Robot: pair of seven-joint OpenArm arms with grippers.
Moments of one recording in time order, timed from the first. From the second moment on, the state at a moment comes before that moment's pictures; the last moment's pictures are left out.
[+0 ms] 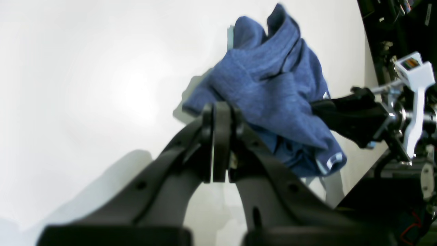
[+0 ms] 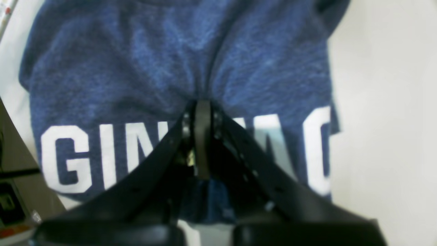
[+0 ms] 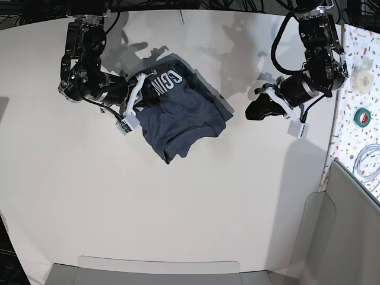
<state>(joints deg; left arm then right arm) 8.4 -10.5 -17.3 104.3 -57.6 -19.6 68.3 -3.3 3.2 7.8 100.5 36.7 38.4 -75.4</state>
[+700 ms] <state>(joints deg) 7.9 3.0 -16.8 104.5 -69.6 -19.8 78.0 -4.2 3.2 8.2 116.4 35.3 38.4 -75.5</state>
